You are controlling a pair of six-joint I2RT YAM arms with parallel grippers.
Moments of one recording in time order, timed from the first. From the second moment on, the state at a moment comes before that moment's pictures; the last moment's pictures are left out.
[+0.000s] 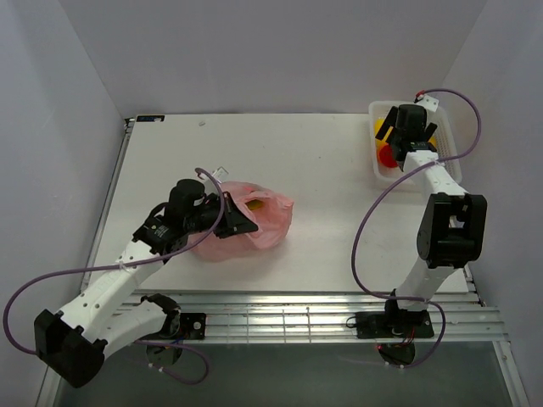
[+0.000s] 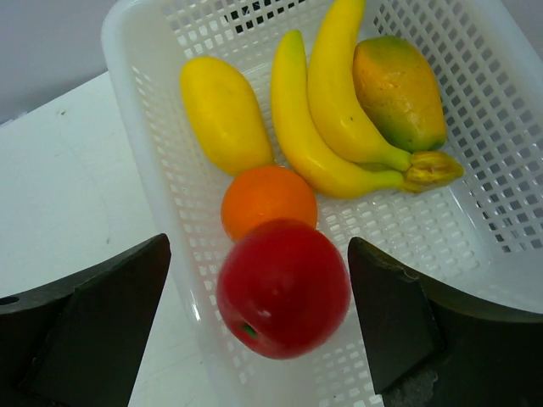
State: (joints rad) left arm -0.56 0.97 0.83 -0.39 0.45 -0.82; right arm 0.02 1.76 1.37 -0.08 0.34 0.31
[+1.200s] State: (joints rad) left arm -0.55 0.59 0.63 -0.47 0.42 -0.96; right arm 1.01 1.37 0.91 0.09 -0.18 0.56
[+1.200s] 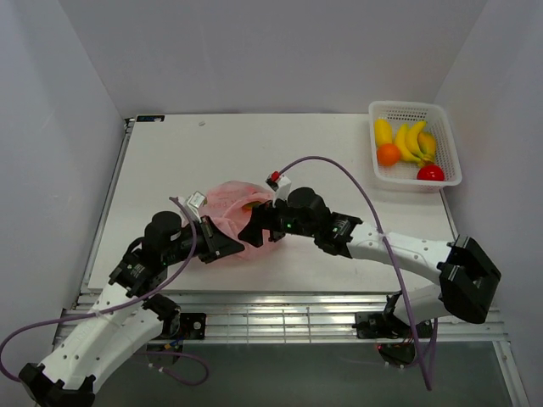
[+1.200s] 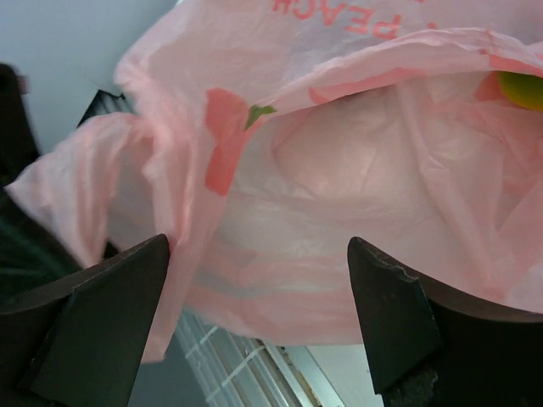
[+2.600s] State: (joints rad) left arm -0.55 0.69 0.76 -0.35 0.49 -0.99; right arm 1.09 1.91 1.13 0.43 0.04 0.69
